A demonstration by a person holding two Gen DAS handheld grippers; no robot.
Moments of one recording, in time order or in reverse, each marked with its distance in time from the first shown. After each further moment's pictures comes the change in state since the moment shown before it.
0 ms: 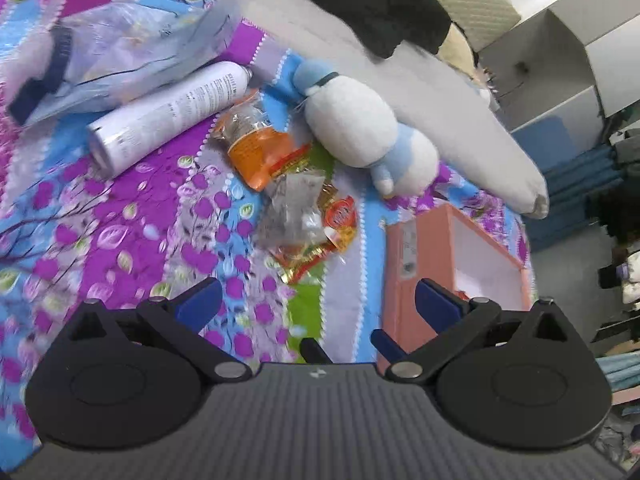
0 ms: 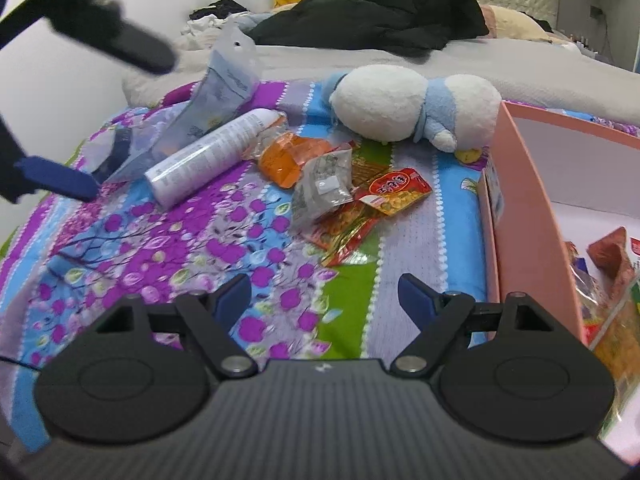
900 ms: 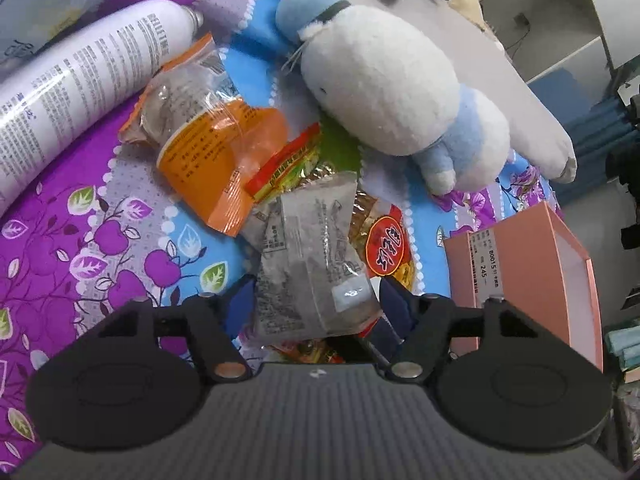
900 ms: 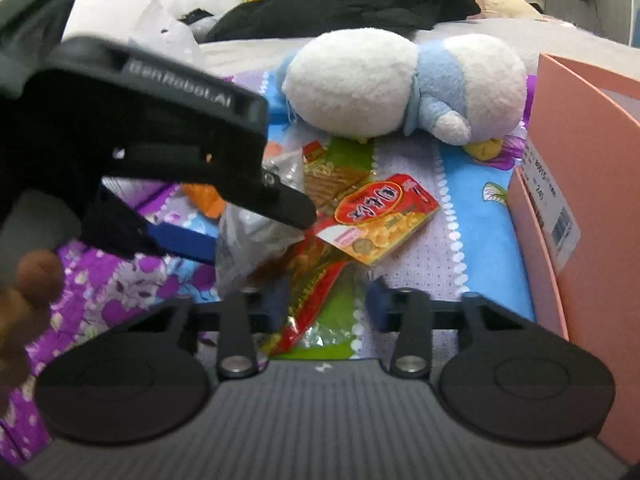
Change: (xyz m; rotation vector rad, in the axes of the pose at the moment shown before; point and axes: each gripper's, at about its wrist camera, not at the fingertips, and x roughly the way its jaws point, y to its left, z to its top) left arm 0.170 0.015 0.043 0.109 0.071 0.002; right arm 0.101 -0.029 0.015 0.085 -0.041 0.018
